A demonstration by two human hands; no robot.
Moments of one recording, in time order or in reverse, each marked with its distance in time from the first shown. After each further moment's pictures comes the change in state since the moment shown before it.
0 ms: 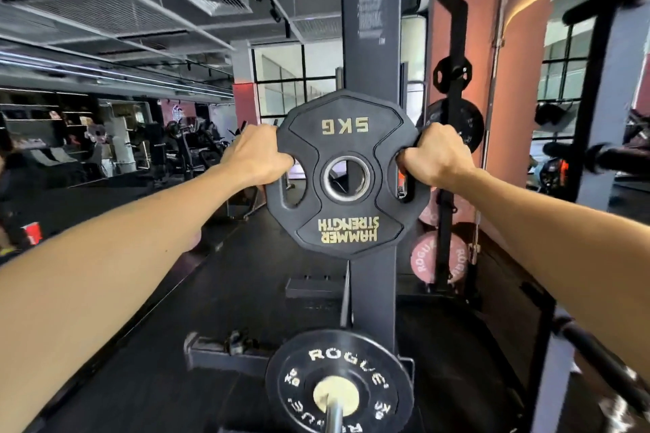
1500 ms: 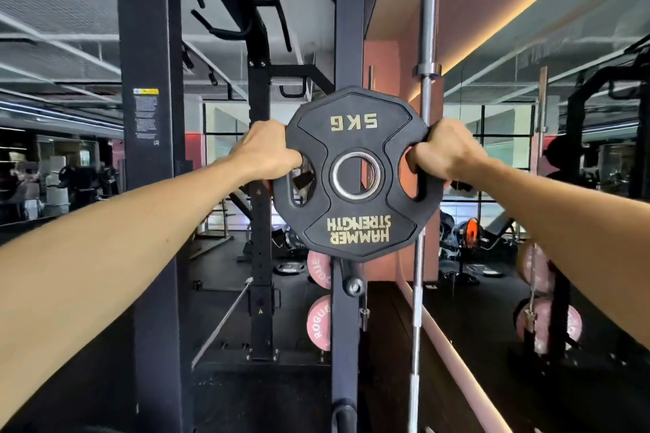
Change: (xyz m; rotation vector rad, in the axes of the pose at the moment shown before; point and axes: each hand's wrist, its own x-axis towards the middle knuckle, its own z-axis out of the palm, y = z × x) left_hand 0.064 0.588 0.086 -0.142 0.089 0.159; right_hand 0.142 0.399 -0.449 -0.096 0.101 -0.047
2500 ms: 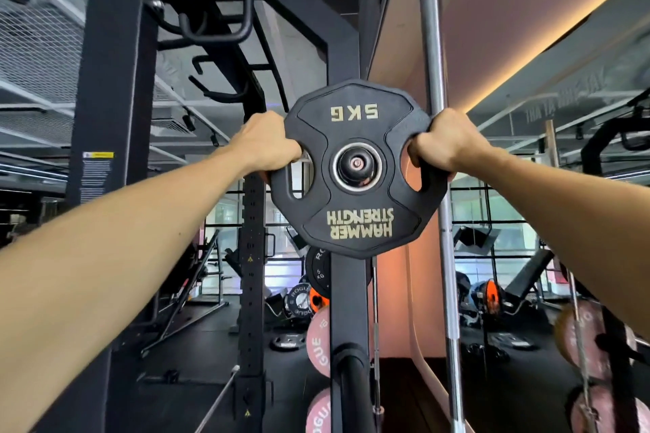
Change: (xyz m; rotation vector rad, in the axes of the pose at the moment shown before) left_hand 0.198 0.001 0.021 -0.014 0.135 0.053; right_hand 0.199 0.010 0.026 0.061 0.159 -0.063
